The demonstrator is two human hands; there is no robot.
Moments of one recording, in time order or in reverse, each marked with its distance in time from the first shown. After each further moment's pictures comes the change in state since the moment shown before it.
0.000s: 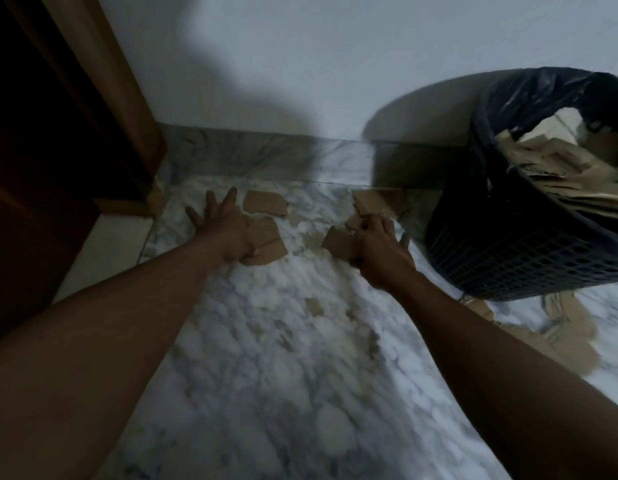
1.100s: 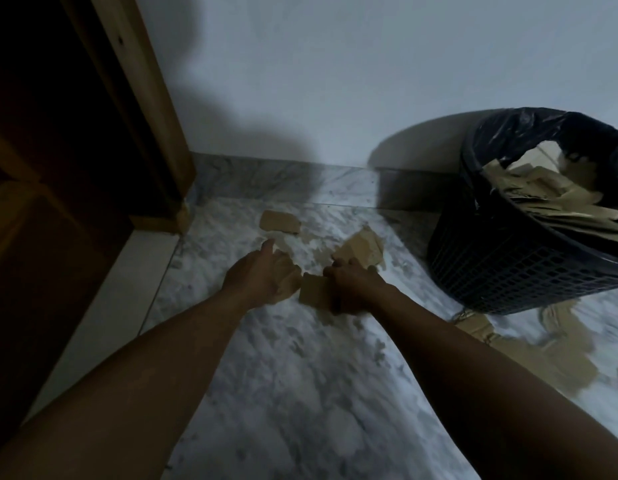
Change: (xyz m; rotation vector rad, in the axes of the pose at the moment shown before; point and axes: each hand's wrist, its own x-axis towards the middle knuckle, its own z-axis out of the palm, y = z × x) left_hand -0.072 0.016 0.017 -0.348 0.080 0.128; right_hand -0.022 -0.054 -0.012 -0.087 -0.315 -0.259
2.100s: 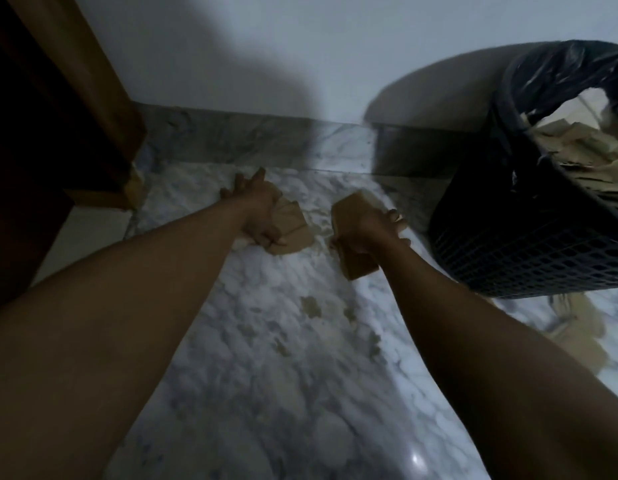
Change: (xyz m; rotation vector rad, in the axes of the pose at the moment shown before) left_hand 0.127 0.027 -0.014 0.339 -0.272 -0.010; right_hand 0.075 0.061 0.002 0.484 0.074 0.735
